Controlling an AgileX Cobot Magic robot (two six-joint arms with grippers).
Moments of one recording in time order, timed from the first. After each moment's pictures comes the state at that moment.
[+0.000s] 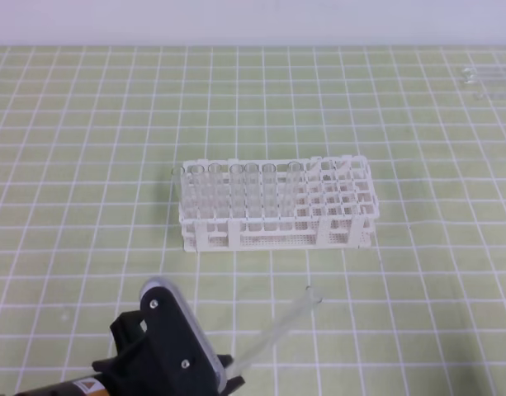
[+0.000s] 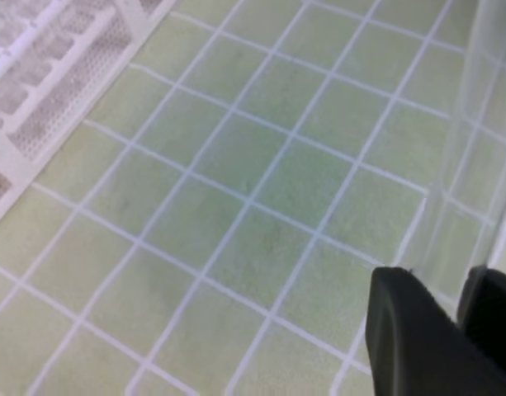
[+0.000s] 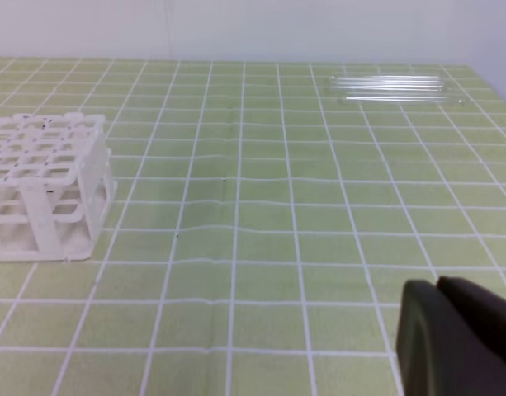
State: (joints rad) left arm -1.10 1.08 -0.45 0.59 0.17 -0.43; right arm 0.01 0.00 0.00 0.12 0.28 -0.09
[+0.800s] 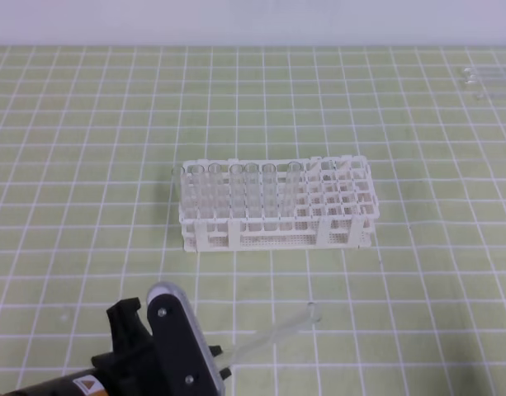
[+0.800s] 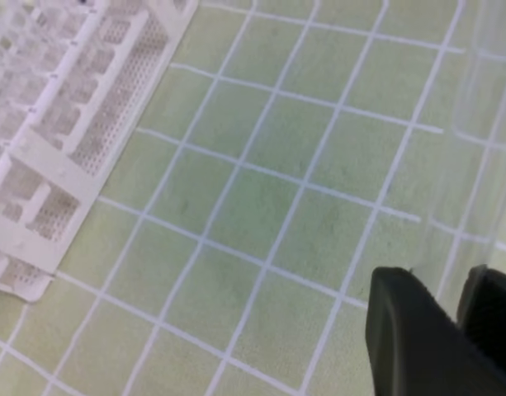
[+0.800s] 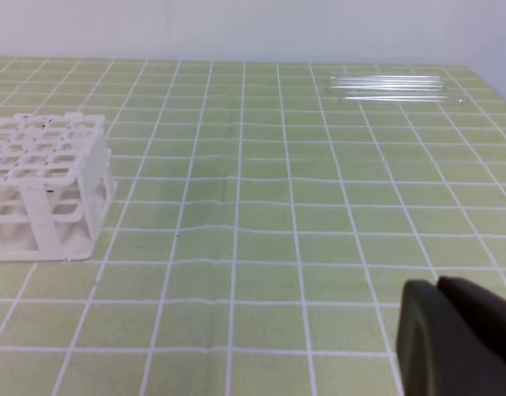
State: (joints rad) left arm -1.10 1.08 -0.45 0.76 0.21 -0.43; right arm 0.01 0.00 0.00 0.11 0.28 -0.09
